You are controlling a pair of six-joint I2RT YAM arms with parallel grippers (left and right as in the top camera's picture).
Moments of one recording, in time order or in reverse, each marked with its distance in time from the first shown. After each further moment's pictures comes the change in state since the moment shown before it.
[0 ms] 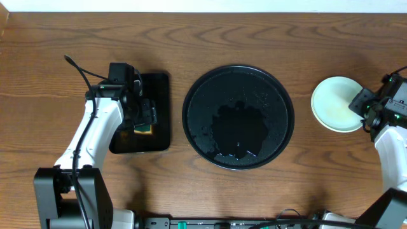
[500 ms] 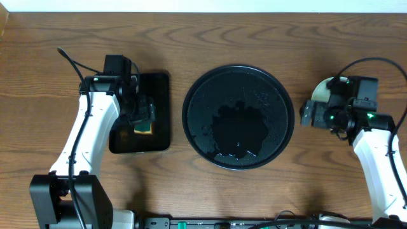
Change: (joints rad) left arm 0.000 -0.010 0.119 -0.183 -0.038 0.004; right arm 0.275 -0.094 0.007 -0.370 -0.126 -0.184
